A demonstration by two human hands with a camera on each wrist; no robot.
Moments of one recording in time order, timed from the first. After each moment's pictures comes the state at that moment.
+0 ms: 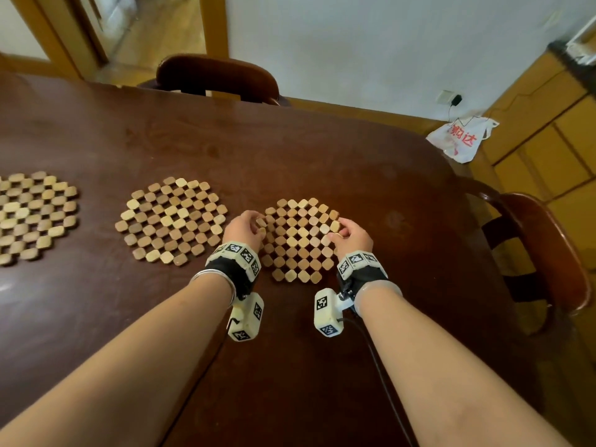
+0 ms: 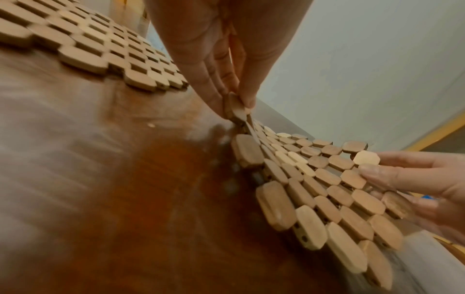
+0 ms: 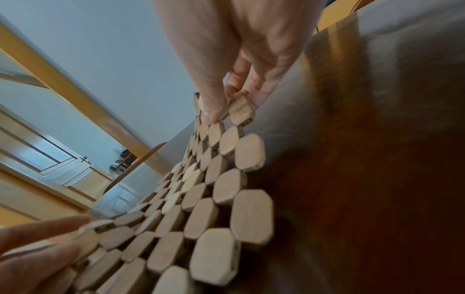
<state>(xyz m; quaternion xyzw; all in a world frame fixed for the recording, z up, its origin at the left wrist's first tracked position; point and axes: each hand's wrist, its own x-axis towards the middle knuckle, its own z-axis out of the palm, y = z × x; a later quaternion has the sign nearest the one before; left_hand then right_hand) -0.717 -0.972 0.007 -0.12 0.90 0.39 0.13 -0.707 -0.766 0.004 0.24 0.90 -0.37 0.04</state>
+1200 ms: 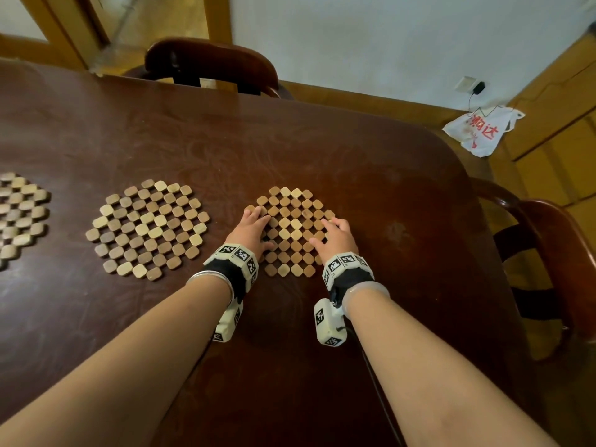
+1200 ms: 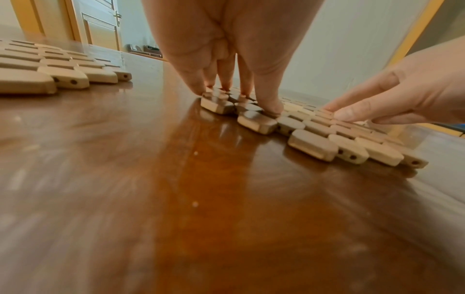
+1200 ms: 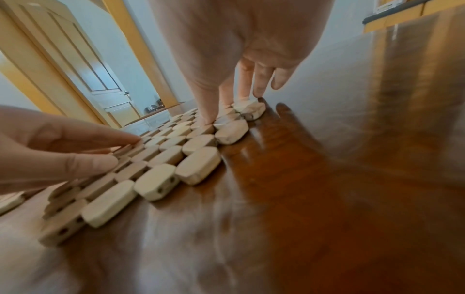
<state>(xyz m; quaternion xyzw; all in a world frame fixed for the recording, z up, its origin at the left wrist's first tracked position) -0.763 -0.934 -0.011 0.02 0.94 0.20 0.26 -0.755 -0.753 -0.010 0.14 0.94 -0.25 0.18</state>
